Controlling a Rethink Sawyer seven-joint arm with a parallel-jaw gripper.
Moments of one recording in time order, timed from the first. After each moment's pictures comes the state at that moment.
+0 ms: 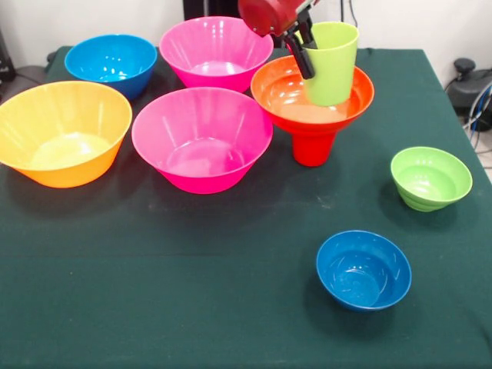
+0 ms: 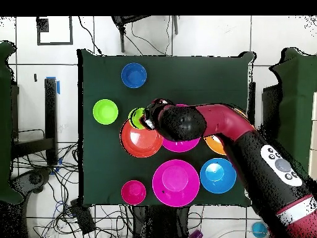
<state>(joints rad) -0.91 -0.65 0.94 1.83 -0.39 0.63 1.01</state>
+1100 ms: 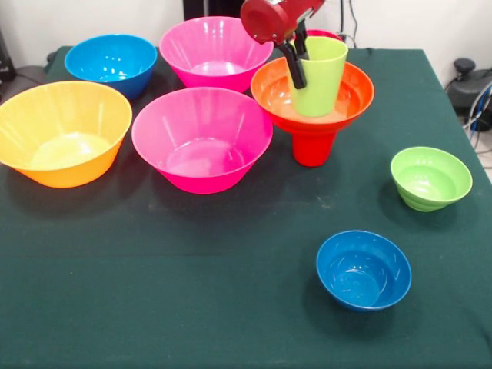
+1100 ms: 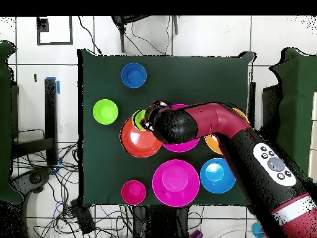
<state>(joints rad) -0.87 -0.68 0.91 1.82 -0.51 0.63 1.01</state>
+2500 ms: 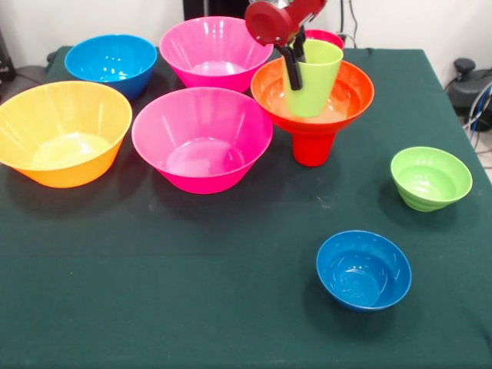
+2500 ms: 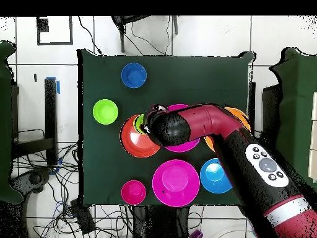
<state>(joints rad) -0.81 -0.71 0.83 1.83 -0.54 0.64 1.01</state>
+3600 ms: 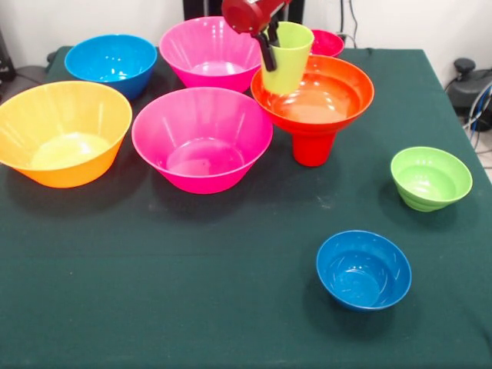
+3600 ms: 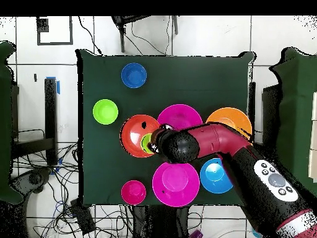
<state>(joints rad) -0.88 -0.72 0.82 1.96 -0.54 0.64 1.01</state>
